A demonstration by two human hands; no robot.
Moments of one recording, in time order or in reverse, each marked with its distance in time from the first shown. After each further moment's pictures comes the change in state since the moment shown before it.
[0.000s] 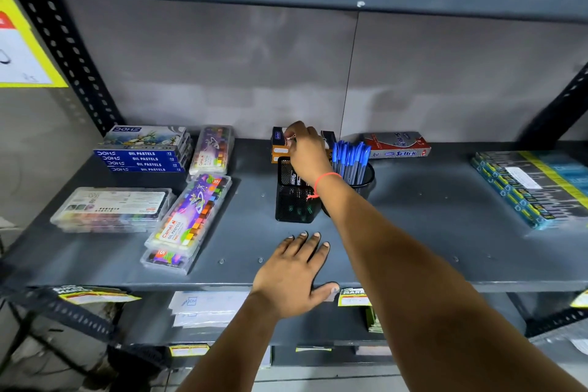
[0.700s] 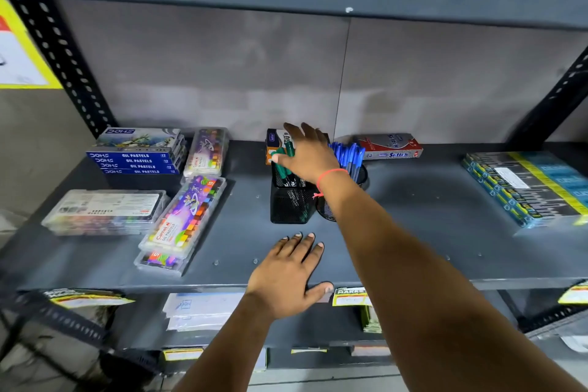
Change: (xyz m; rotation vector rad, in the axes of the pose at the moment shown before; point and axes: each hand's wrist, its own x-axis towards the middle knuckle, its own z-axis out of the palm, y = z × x) left_hand -0.001 0.000 -0.003 0.002 -0.002 -0.006; right_hand -0.003 0.005 -0.021 -0.244 -0.188 0.013
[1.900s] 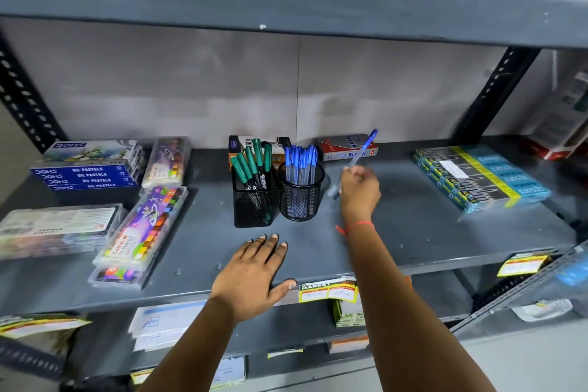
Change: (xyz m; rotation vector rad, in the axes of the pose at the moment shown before) left_hand 0.000 0.000 0.000 0.054 0.000 -0.070; right_hand -0.085 0.087 -0.025 0.874 0.685 0.656
